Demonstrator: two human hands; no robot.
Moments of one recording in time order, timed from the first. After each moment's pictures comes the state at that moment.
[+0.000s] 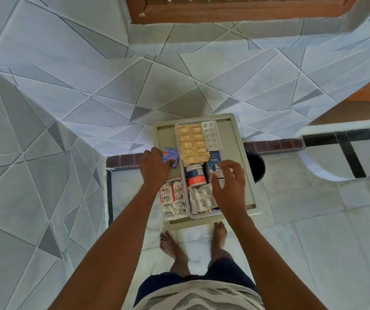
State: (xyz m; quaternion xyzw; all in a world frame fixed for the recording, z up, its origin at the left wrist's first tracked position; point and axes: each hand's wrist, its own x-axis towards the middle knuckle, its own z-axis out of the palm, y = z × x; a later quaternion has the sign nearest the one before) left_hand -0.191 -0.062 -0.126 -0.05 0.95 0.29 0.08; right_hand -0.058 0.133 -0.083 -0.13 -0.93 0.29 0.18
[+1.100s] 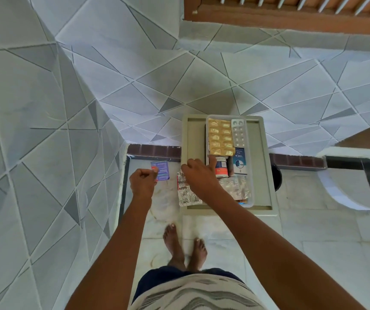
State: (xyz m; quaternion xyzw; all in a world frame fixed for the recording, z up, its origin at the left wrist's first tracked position) left_hand -0.092 -0.164 -0.127 -0.37 0.70 0.61 0.04; right_hand -0.089 0.021 -0.074 0.17 -0.98 0.01 -0.06
